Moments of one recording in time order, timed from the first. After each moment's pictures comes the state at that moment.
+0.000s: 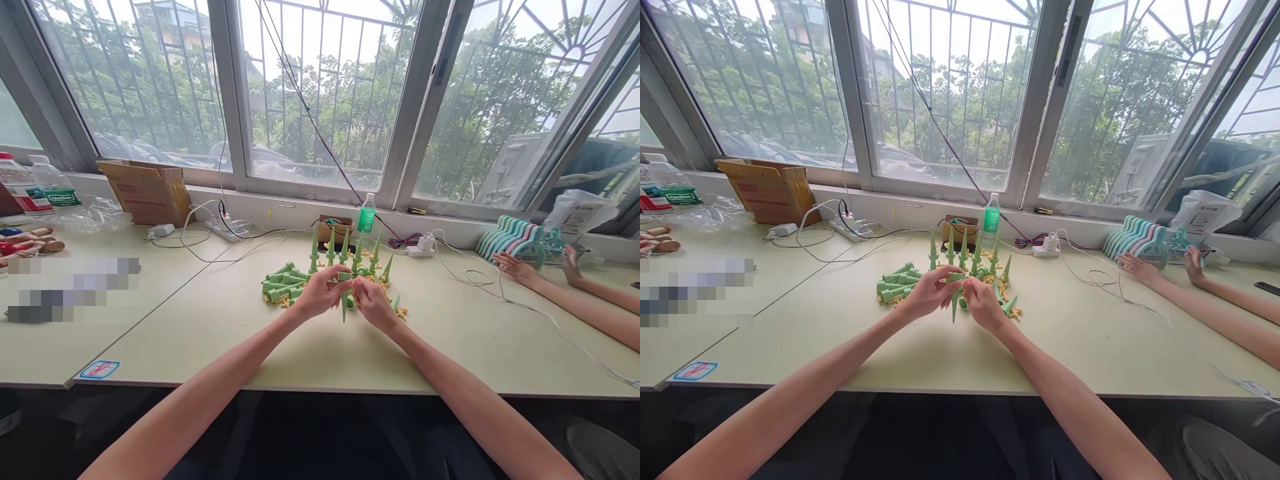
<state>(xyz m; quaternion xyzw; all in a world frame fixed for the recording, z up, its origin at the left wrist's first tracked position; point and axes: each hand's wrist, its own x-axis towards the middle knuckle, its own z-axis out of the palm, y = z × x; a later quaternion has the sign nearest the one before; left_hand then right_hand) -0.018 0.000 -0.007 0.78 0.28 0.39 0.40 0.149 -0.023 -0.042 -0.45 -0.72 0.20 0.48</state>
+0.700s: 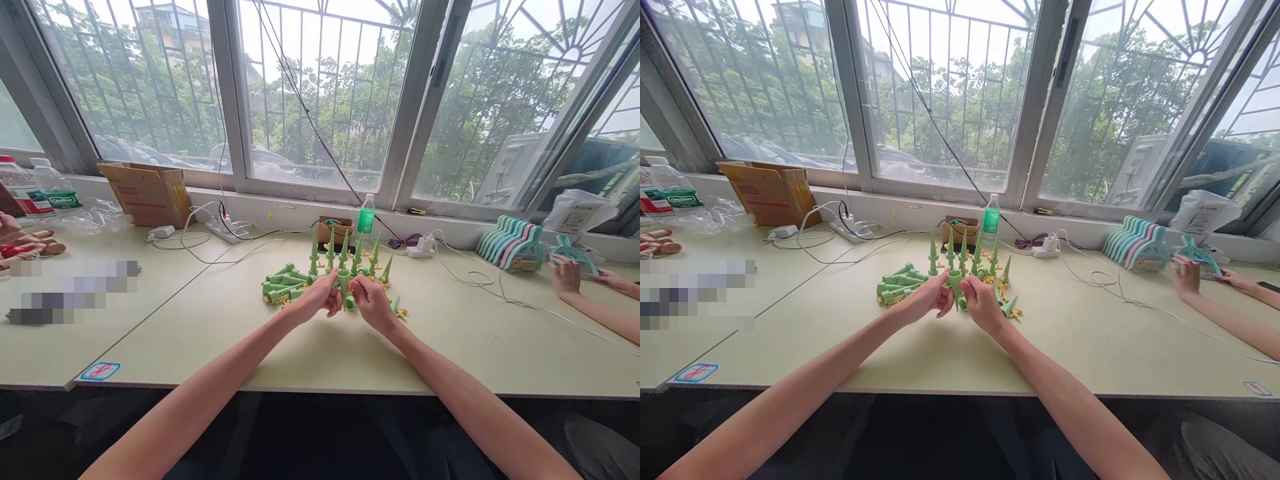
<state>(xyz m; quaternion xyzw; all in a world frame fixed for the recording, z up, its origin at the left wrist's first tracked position) -0.018 0.009 -0.009 0.62 0.32 0.29 0.66 0.146 -0.028 -0.037 -0.45 -0.73 0.15 0.49</state>
